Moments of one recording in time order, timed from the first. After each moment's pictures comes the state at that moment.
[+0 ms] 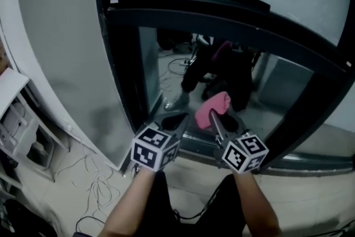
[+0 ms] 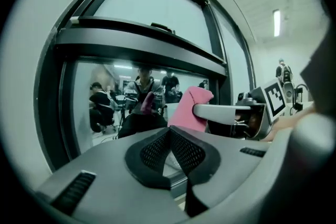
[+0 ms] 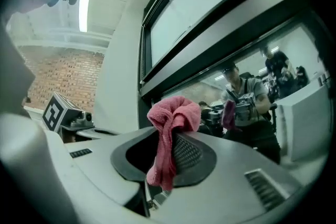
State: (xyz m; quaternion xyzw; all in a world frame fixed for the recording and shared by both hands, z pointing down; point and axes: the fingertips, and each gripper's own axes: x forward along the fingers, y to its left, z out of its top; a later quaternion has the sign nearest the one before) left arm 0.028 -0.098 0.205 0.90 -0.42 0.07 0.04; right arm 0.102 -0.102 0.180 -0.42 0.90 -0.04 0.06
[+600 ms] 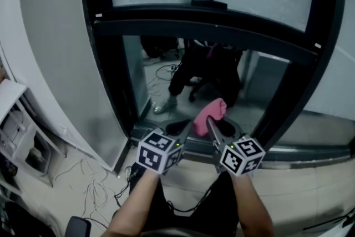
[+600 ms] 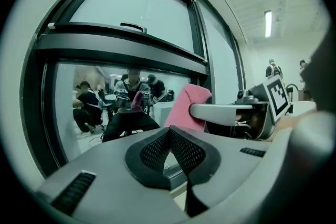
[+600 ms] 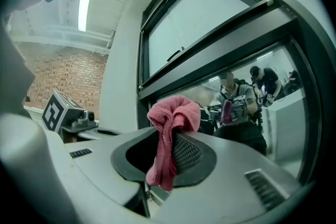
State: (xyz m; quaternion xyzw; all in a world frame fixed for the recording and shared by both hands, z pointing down) left arm 0.118 -0.037 0.203 0.92 -0.38 0.08 0.03; right arm 0.177 -0.035 0.178 -0.45 0.89 -0.04 0.06
